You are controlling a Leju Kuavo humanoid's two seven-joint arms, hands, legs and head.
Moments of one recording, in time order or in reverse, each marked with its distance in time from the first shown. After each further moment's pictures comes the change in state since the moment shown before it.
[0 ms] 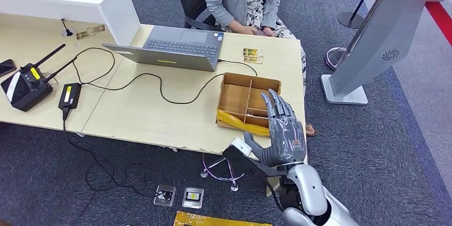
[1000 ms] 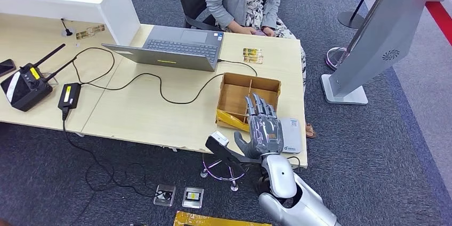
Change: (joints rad) left arm -0.003 -0.005 0.000 0.000 -0.032 -0.103 0.020; right arm -0.079 0.164 0.016 0.321 0.093 0.050 0.034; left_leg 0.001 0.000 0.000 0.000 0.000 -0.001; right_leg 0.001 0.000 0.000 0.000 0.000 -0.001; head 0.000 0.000
